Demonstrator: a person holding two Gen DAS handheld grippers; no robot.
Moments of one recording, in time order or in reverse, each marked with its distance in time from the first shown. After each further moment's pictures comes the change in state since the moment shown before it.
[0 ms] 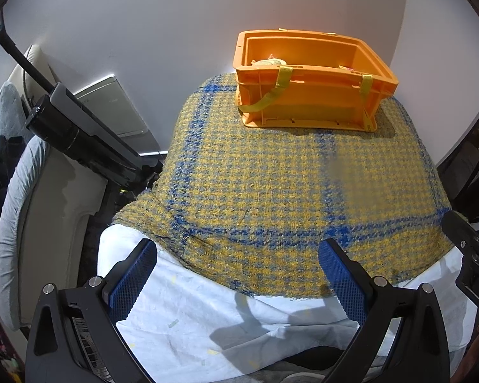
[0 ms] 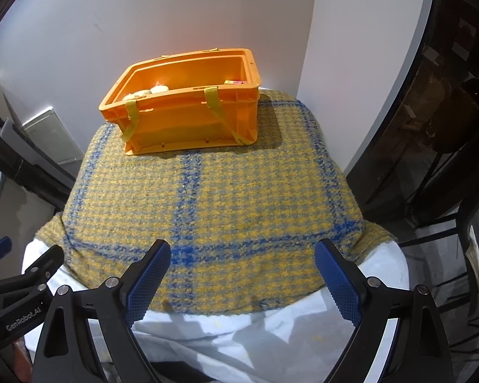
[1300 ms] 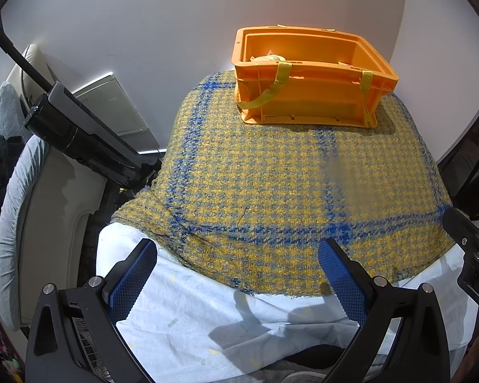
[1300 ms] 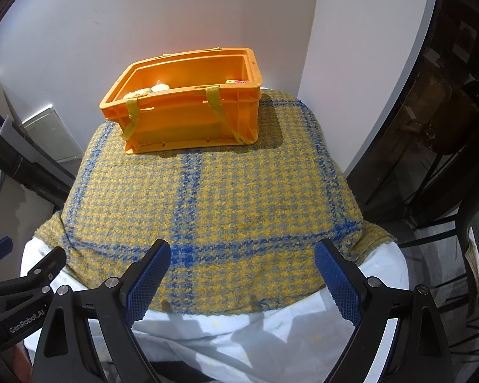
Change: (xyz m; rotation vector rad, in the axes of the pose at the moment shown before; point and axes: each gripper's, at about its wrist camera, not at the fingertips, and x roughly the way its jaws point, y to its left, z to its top) left arm 0.002 -0.001 -0.003 0.003 0.006 0.000; right arm 0.000 0.002 0.001 -0.002 0.002 0.001
